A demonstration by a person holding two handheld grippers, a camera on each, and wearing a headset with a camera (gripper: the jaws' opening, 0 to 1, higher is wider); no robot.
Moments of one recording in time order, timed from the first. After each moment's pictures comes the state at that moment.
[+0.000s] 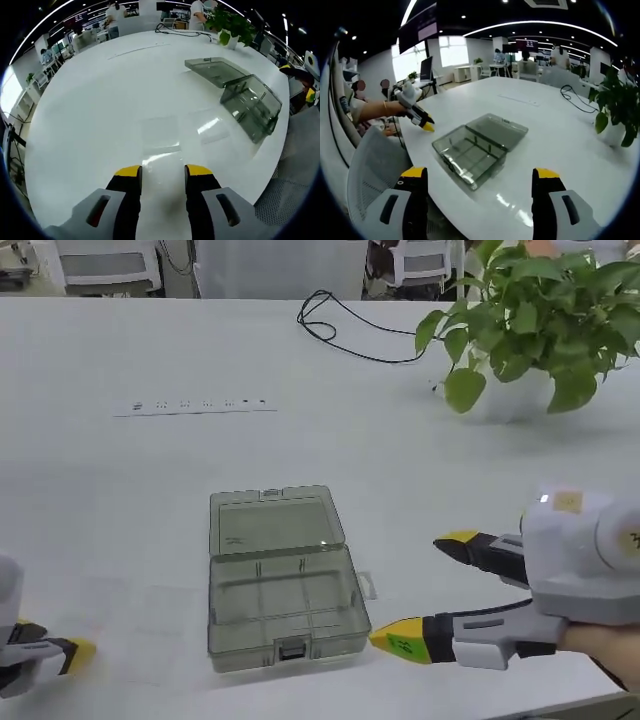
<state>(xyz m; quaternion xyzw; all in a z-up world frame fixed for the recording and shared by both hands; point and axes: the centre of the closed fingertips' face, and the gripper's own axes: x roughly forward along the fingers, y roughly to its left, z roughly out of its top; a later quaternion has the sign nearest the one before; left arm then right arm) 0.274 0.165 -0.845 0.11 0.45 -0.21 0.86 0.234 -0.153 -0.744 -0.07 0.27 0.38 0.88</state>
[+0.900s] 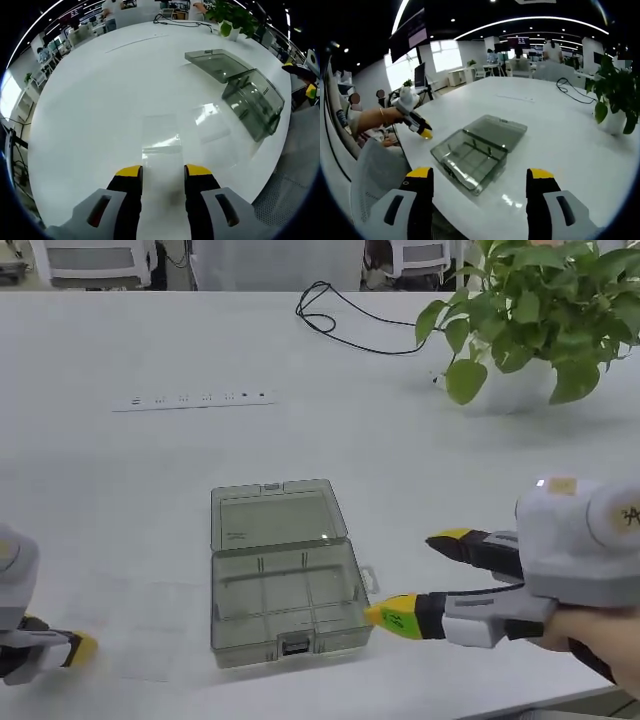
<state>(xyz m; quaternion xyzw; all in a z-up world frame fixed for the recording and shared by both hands) 0.275 0.169 -0.847 0.12 0.48 -0.20 0.84 0.240 -0.147 -0.745 -0.03 0.28 0.36 0.89</state>
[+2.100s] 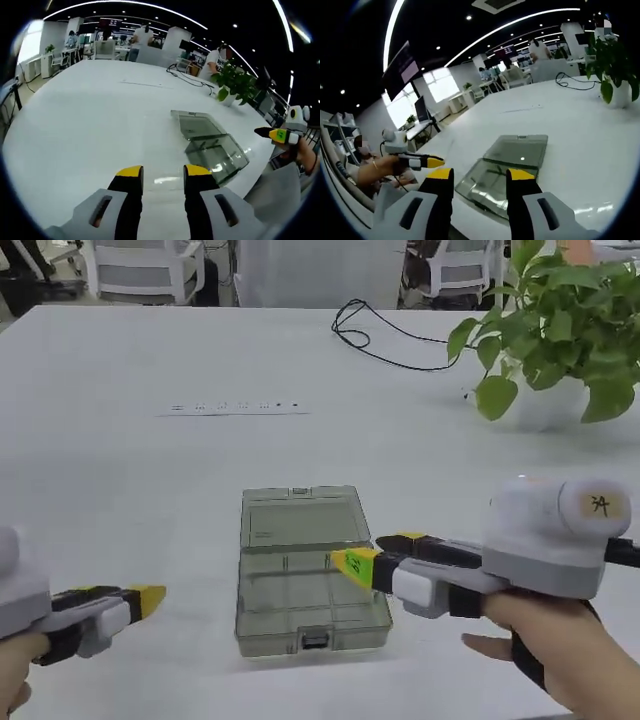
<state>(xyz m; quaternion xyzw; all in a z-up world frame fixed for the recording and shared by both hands) 0.260 0.112 -0.774 -0.10 0.31 -0.18 0.93 0.254 -0.090 -0.716 0.13 0.24 0.35 0.89</state>
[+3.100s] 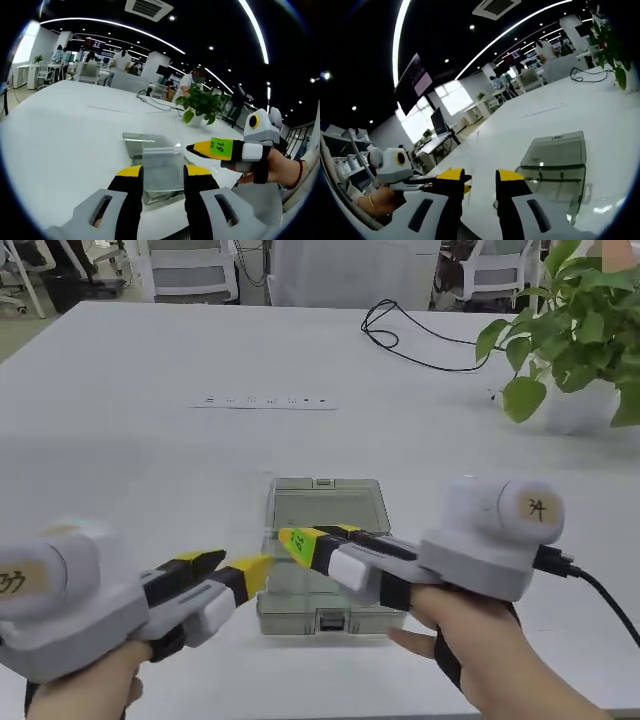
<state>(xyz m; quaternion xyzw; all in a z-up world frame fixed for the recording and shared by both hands) 0.226 0.022 -0.716 -0.14 0.20 -0.27 0.93 0.240 -0.015 -0.694 0.21 0.20 0.40 0.87</state>
